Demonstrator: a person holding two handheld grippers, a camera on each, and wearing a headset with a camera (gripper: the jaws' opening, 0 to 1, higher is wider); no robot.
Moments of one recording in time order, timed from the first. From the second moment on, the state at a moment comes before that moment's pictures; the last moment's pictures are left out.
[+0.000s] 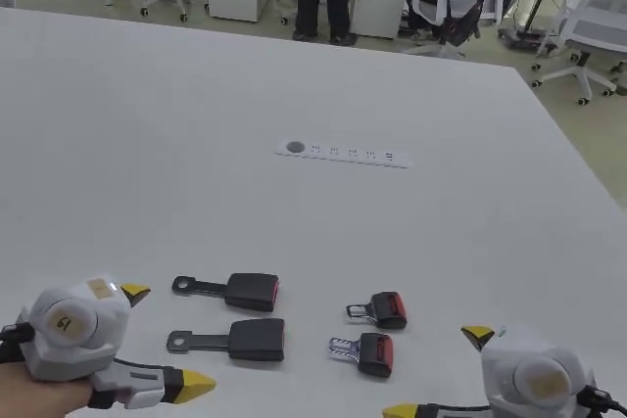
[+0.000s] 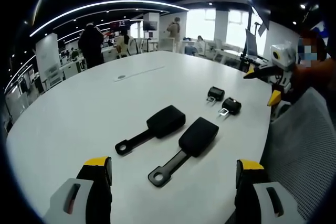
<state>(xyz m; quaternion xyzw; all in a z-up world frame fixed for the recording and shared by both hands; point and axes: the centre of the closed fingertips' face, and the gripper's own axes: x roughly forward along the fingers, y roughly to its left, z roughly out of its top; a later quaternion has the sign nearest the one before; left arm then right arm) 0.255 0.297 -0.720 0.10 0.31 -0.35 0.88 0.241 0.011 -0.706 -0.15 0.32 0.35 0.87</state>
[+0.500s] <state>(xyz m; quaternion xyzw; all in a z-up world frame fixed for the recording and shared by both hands) 0.254 0.292 -0.716 0.09 0.30 -0.35 0.88 0.240 0.009 -0.703 -0.12 0.32 0.34 0.88</state>
